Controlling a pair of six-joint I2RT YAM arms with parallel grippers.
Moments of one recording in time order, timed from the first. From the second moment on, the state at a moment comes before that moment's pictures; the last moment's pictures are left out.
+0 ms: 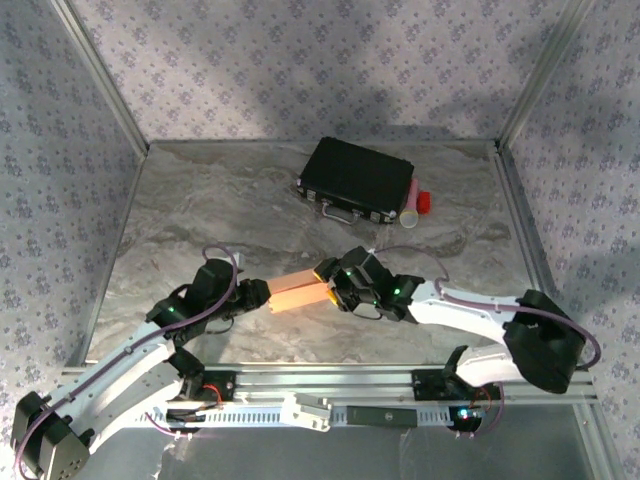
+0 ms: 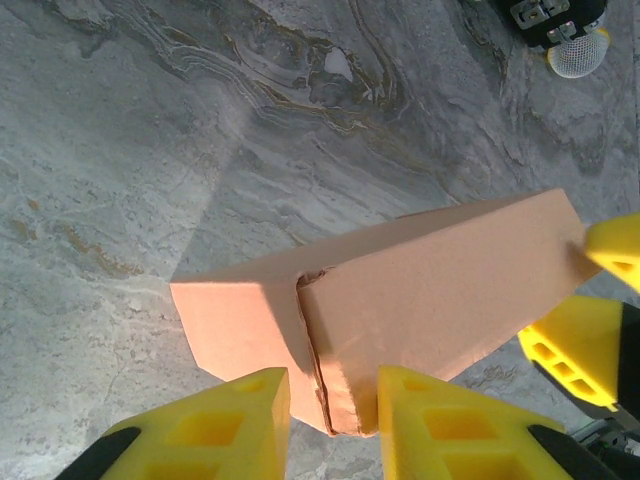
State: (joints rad) left arm -0.66 0.72 0.45 -0.46 0.12 -0.90; right arm 0.93 1.30 0.66 -0.03 -0.02 1.65
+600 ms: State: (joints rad) left arm -0.66 0.73 0.45 -0.45 0.12 -0.90; right arm 0.84 1.27 0.63 -0.01 -0.12 1.55
